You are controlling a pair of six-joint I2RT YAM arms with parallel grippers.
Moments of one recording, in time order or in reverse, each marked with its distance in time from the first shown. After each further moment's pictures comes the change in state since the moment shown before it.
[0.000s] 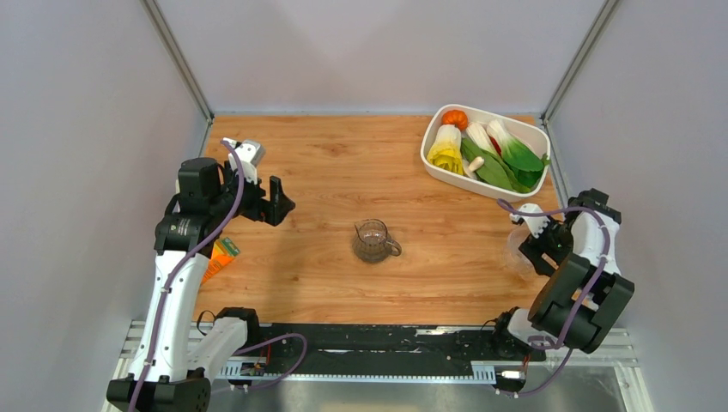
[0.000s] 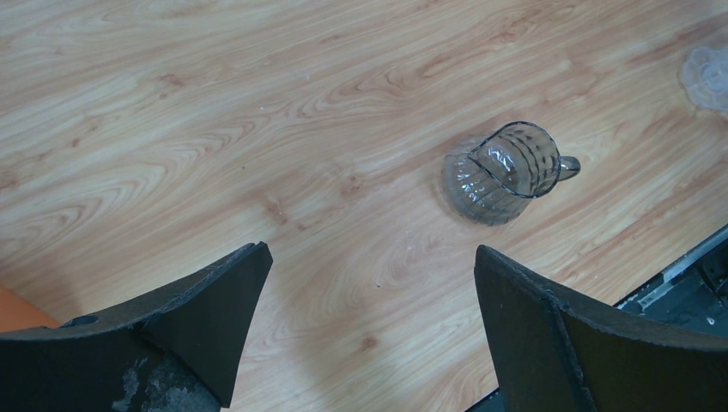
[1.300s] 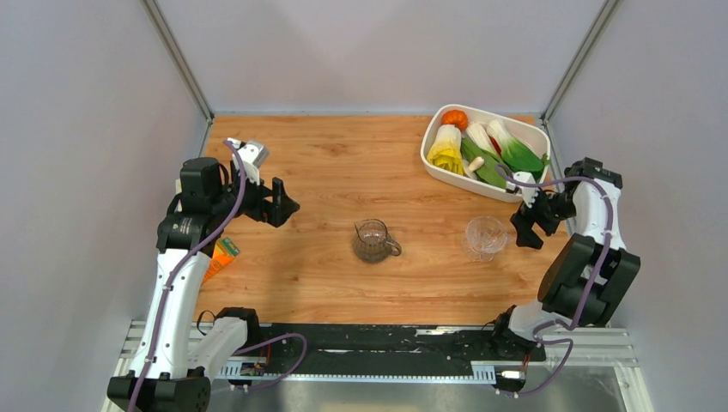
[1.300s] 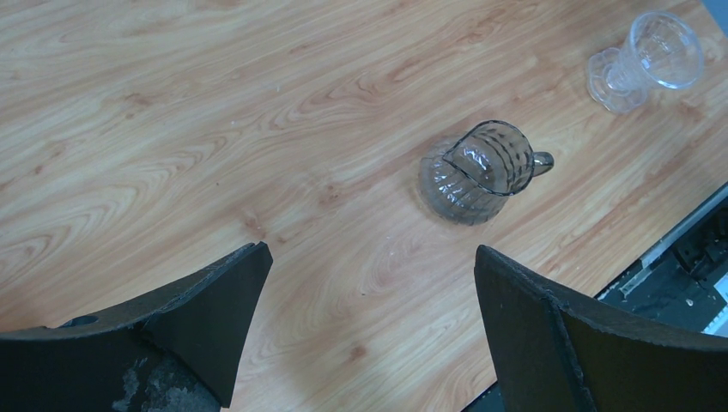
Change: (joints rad) left arm 0.000 0.007 -0.018 0.030 0.072 0.010; right arm 0.130 0.124 0.296 -0.212 -0.283 0.040
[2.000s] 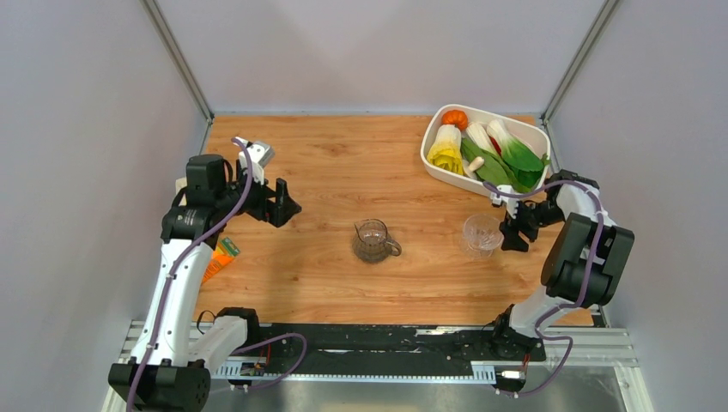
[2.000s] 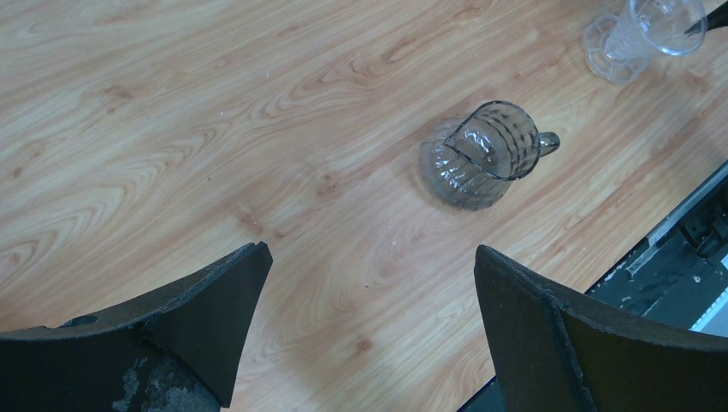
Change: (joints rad) left arm 0.000 0.041 0.000 -0.011 0.039 0.053; right arm 0.062 0.149 -0.121 0.122 -0.095 -0.201
